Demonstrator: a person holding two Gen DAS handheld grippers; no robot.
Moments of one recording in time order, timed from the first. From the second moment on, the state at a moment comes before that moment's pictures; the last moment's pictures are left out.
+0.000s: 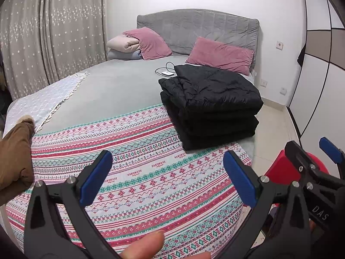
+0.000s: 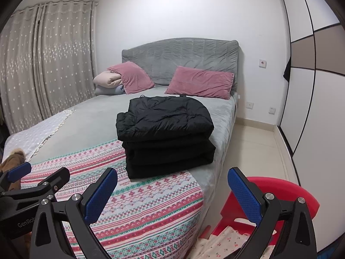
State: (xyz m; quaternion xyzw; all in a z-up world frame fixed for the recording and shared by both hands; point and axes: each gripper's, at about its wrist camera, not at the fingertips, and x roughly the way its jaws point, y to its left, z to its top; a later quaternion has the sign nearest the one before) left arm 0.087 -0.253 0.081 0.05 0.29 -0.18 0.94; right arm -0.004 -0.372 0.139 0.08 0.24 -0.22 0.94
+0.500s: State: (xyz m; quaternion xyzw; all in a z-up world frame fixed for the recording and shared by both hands) left arm 0.089 -0.248 0.083 0.05 0.29 -0.18 0.94; right arm 0.000 -0.372 0.137 0.07 0.24 -0.22 0.94
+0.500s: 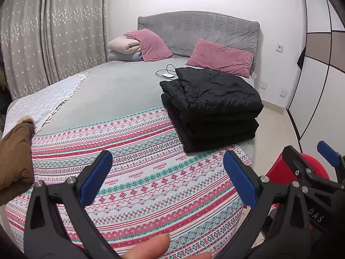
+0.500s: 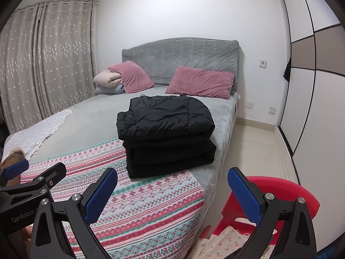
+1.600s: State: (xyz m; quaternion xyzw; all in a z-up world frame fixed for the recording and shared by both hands) left arm 0.088 -0.251 0.083 0.04 0.29 -0.19 0.94; right arm -0.003 -0.373 0.137 0.07 0.24 -0.23 0.94
